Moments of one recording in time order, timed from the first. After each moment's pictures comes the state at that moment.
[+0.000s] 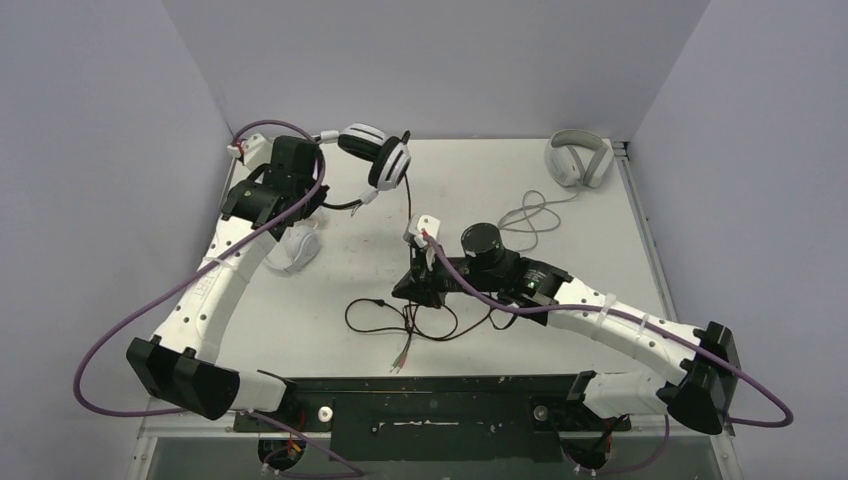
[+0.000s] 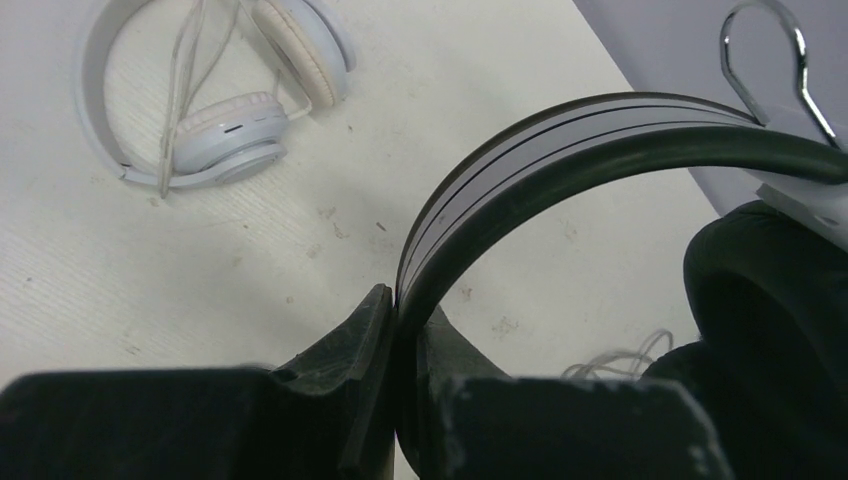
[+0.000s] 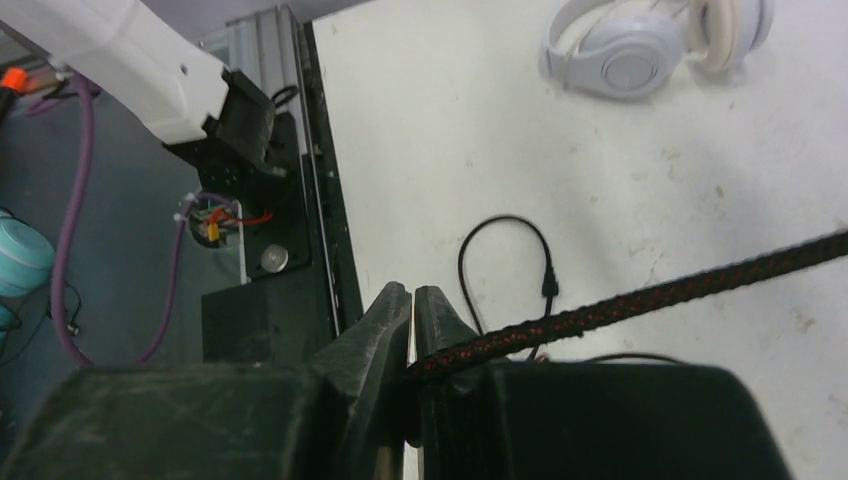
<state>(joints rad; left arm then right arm) -0.38 1.37 1.51 -0.92 -0.51 -1.04 0.97 1.24 1.08 -0.15 -0.44 0.05</state>
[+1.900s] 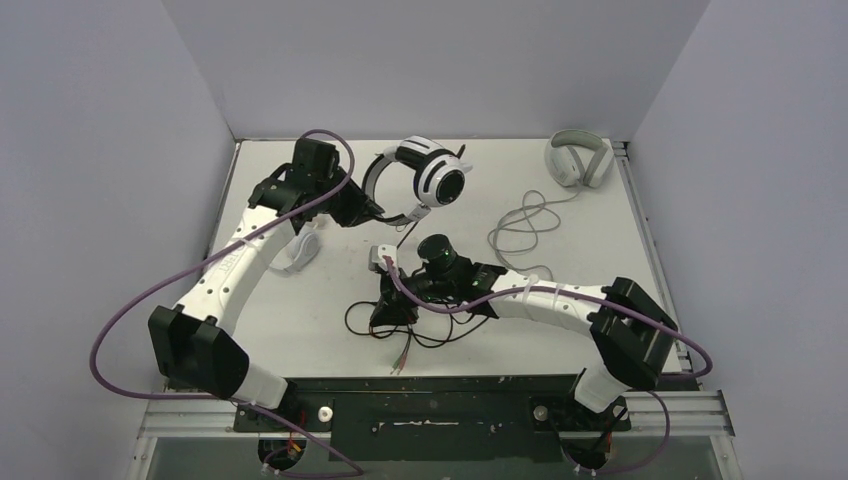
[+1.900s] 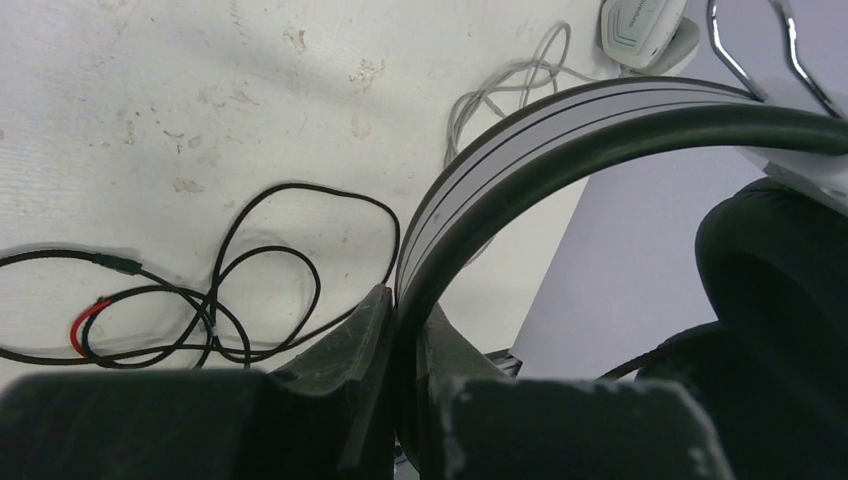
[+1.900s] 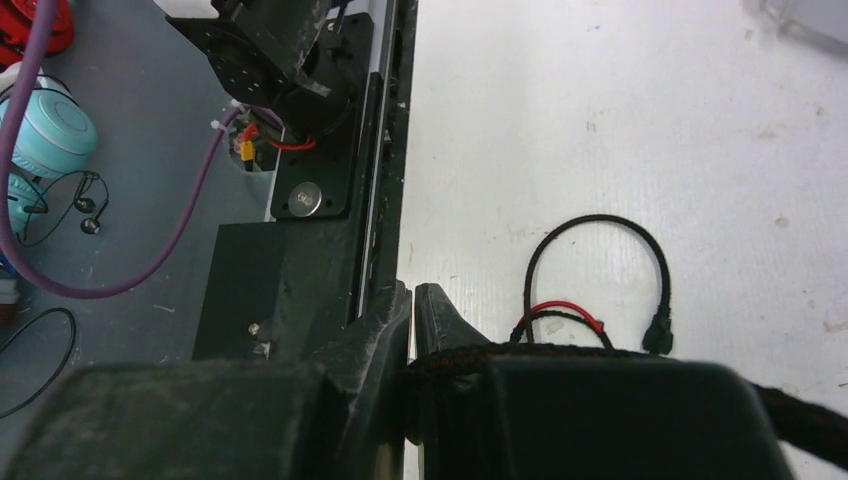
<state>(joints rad) -0.36 1.46 1.45 -0.77 0.23 -1.07 0.97 1.59 0.97 0.15 -0.74 -0.01</state>
